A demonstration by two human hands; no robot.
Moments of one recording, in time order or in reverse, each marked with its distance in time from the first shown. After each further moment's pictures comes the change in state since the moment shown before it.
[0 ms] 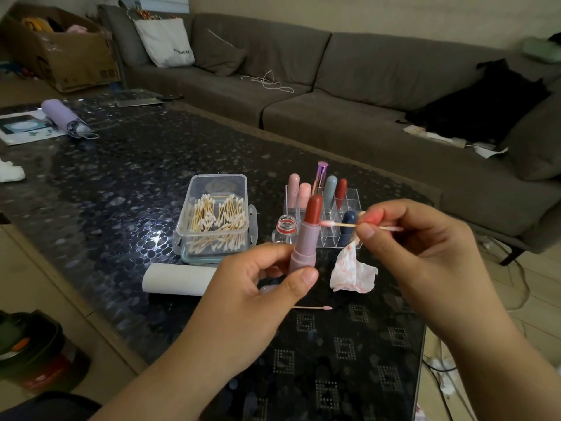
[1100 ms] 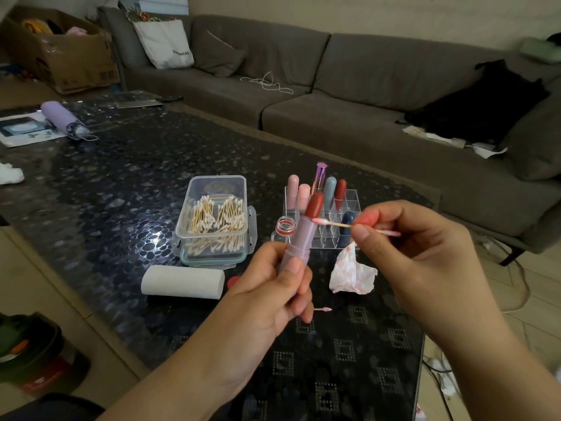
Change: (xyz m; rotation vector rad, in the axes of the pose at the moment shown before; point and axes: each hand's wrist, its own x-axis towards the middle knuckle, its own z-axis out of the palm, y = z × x) left_hand 0.000 0.001 0.013 -0.557 -0.065 -0.134; right_hand -0.002 -0.004 0.004 -0.027 0.009 -0.008
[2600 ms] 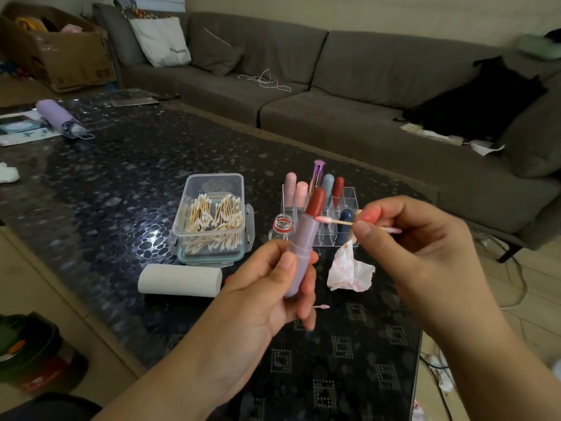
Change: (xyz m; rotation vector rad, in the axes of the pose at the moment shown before) left_hand -0.003 0.003 0.001 -0.056 -0.040 -0.033; right_hand 0.002 0.002 -0.001 0.124 0.002 0.003
